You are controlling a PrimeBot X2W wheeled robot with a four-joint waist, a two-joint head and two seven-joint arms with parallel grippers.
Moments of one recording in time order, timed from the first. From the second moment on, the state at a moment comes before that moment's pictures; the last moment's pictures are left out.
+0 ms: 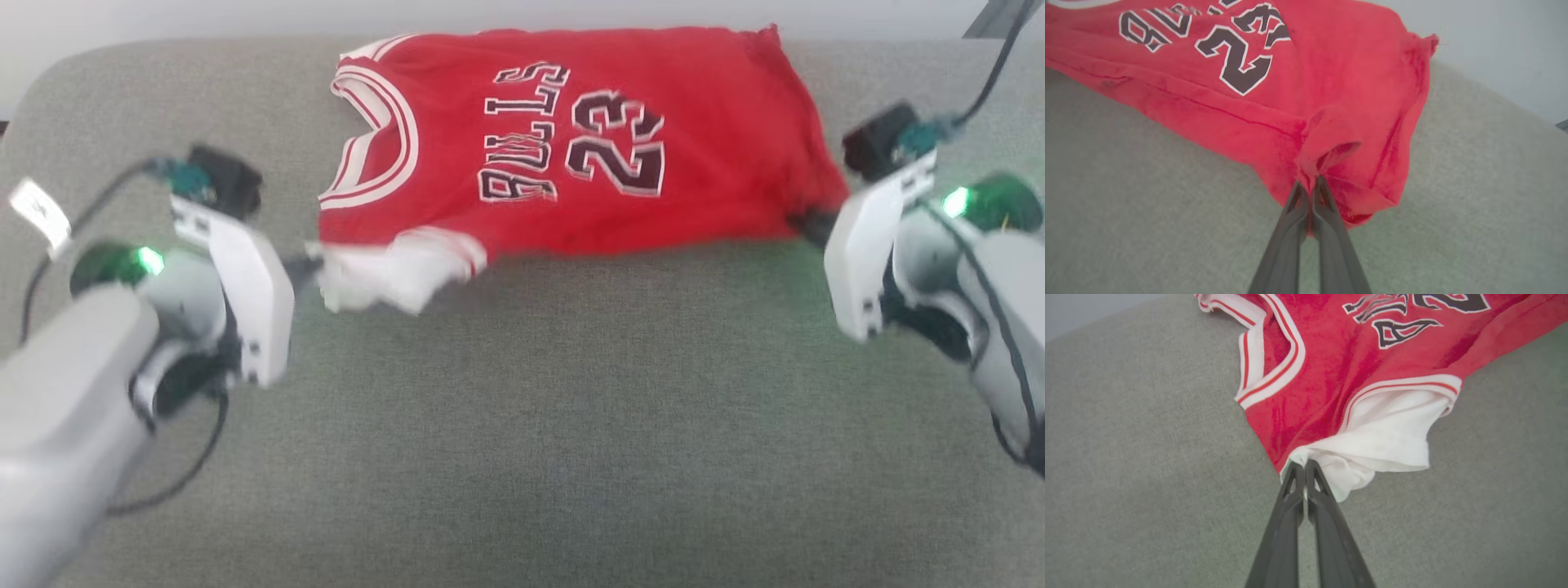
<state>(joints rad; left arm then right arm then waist) -0.87 0.67 -0.84 0.42 -1.01 -0.05 0.41 -0.93 -0.55 0.84 0.59 0.83 0.13 0.33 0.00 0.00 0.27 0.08</state>
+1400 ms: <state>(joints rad) -0.48 1.03 -0.83 -0.28 -1.13 0.33 0.59 -0.27 -0.72 0.45 -0.04 0.85 0.13 0.61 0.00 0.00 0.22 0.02</state>
